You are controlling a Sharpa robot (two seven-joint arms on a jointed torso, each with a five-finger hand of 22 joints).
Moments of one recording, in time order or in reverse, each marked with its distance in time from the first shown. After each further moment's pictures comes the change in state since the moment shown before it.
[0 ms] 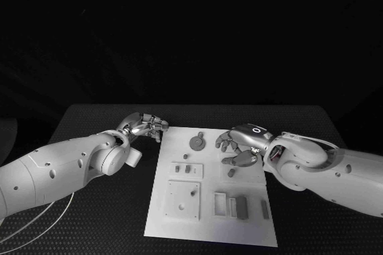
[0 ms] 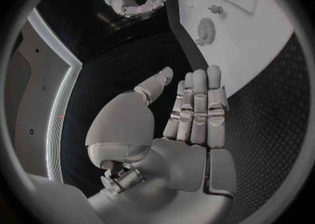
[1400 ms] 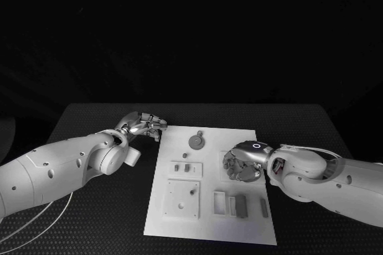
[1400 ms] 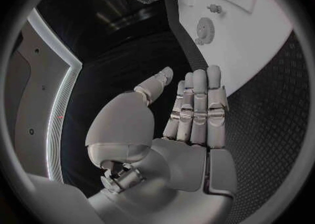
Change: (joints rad) left arm 0.000 0.002 0.000 -0.004 0.000 0.000 0.002; left_hand 0.000 0.000 0.000 0.000 0.000 0.000 0.000 0.000 0.000 0.002 -0.002 0.000 0.000 0.000 0.000 0.000 0.001 0.000 0.007 0.000 -0.004 0.001; right arm -0.046 -0.021 -0.040 0.019 -0.045 0.124 -0.024; right_hand 0.023 0.086 -0.023 -0.018 0.000 0.066 -0.001 0.069 0.017 0.032 -0.018 0.037 0.056 0.015 -0.011 0.079 -0.008 0.001 -0.001 -0.016 0.072 0.000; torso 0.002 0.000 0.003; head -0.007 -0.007
